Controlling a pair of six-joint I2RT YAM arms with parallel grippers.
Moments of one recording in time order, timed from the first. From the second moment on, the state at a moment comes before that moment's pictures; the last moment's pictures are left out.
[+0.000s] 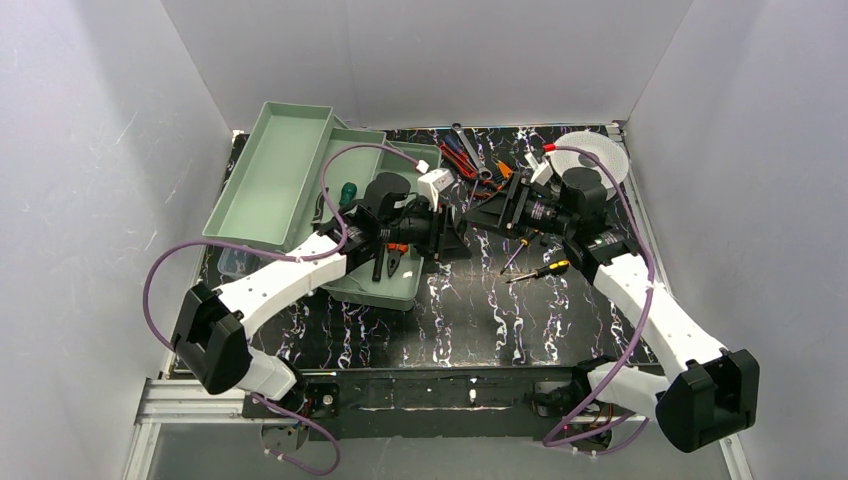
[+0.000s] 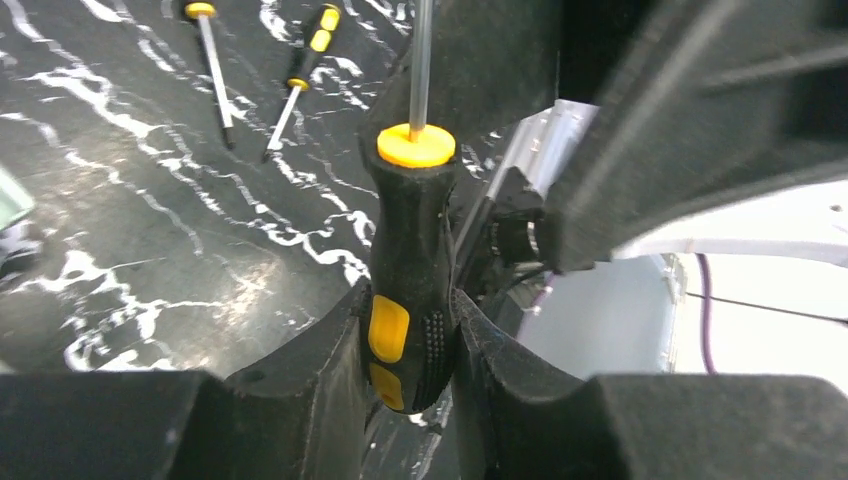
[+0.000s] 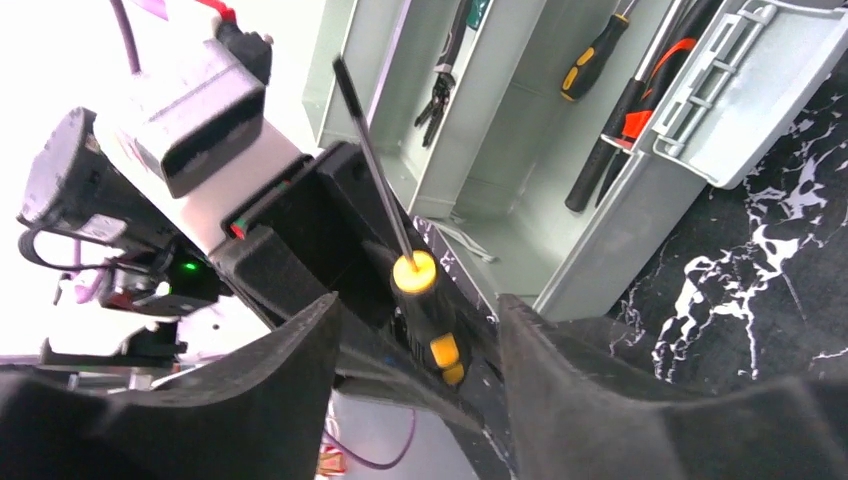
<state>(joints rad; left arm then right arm) -0.75 1.44 1.13 -0.14 0.59 -0.52 0.38 1.12 0.92 -0.05 -0.72 0.94</state>
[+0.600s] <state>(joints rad) -0.39 1.28 1.47 -0.89 -0.51 0.05 0.39 0.98 1.01 -0.39 -0.52 0.74</state>
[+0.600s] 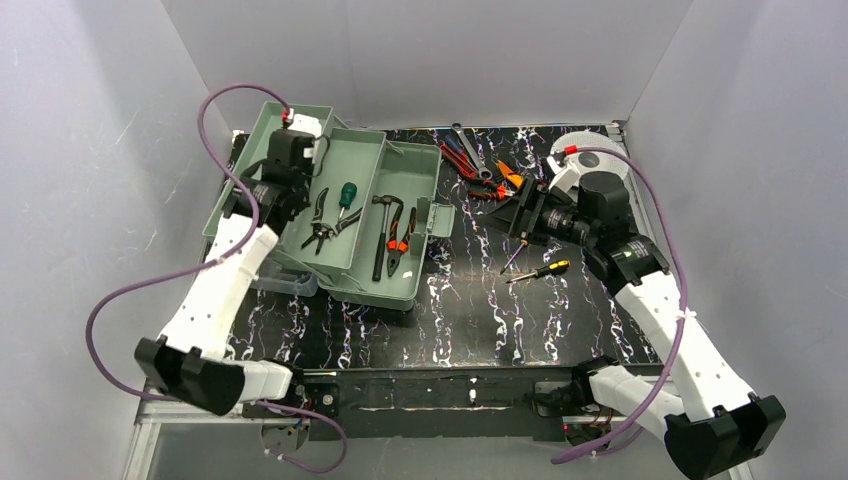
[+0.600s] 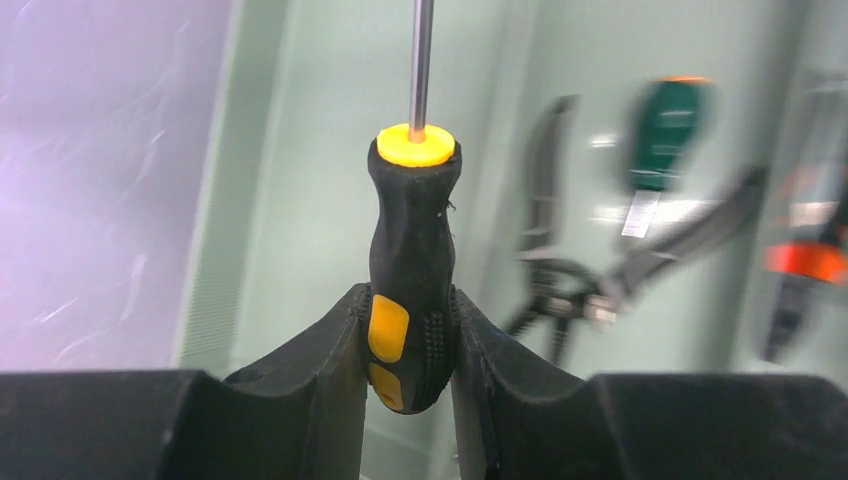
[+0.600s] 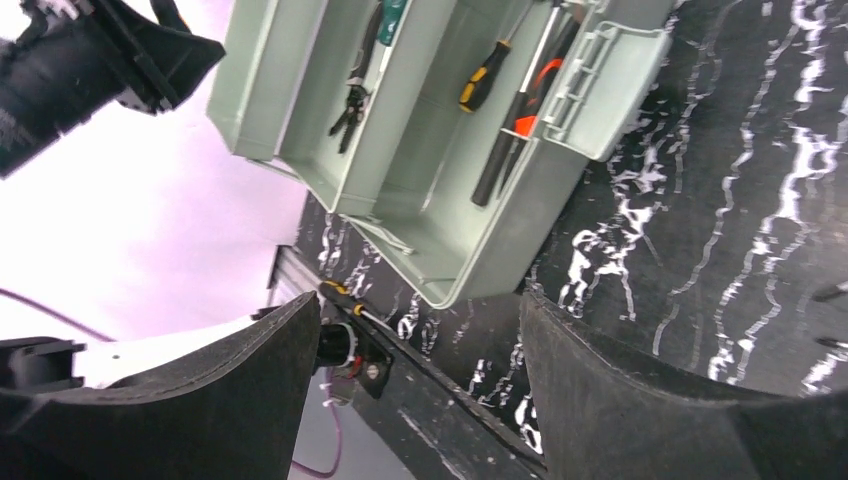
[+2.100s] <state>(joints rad) -0.21 0.99 1.06 -0.58 0.42 -0.13 0.12 1.30 0.83 -0.71 0.28 0.92</state>
